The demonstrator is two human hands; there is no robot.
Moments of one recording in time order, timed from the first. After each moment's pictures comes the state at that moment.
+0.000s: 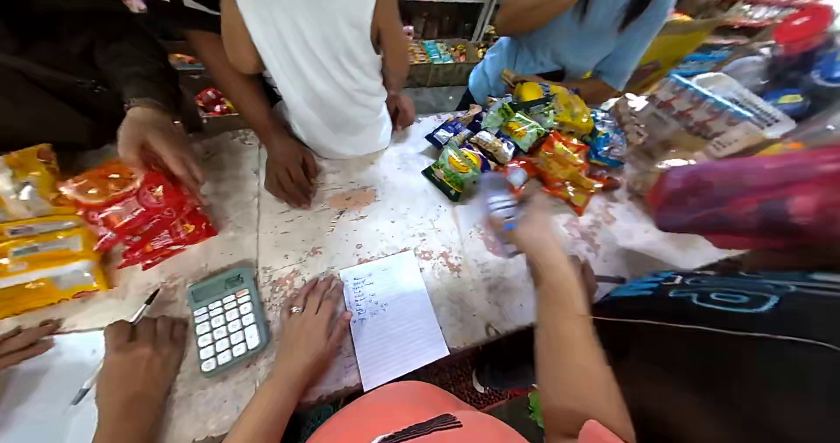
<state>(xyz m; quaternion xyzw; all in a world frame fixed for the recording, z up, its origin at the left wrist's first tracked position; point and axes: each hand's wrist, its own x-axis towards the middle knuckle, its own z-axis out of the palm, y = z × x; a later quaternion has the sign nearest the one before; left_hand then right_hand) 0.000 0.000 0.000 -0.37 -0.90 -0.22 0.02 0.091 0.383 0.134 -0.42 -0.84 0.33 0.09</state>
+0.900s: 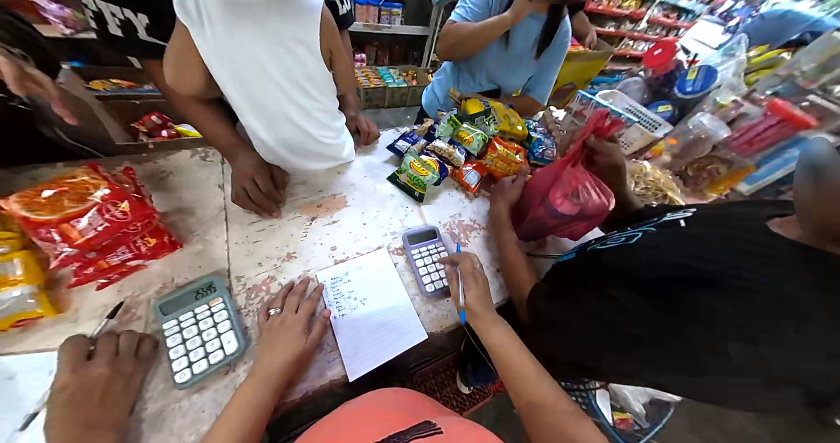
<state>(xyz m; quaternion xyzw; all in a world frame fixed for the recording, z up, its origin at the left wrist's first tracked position) -0.001 -0.008 -0.003 -0.38 -0.89 -0.23 0.02 0.166 0.295 0.049 -0.16 -0.92 0.24 0.27</state>
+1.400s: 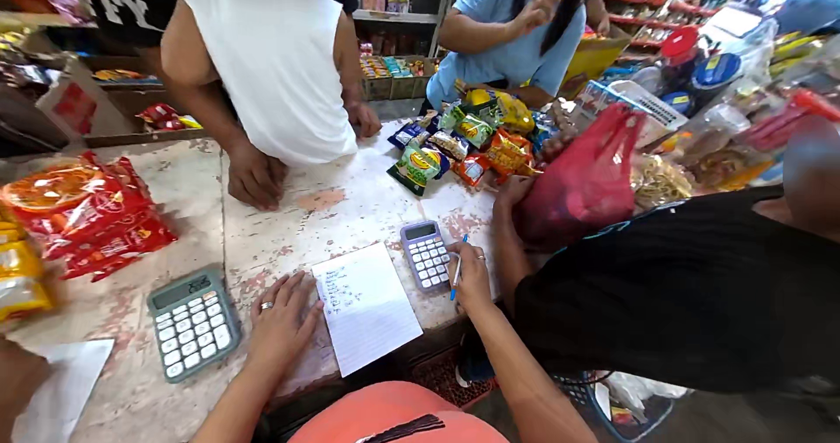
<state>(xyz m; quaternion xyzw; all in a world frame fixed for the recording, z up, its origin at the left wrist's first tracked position) -0.003 -0.005 -0.004 -0.36 -0.89 -0.27 0.02 0.159 0.303 0.048 -0.26 -0.90 0.24 0.25</state>
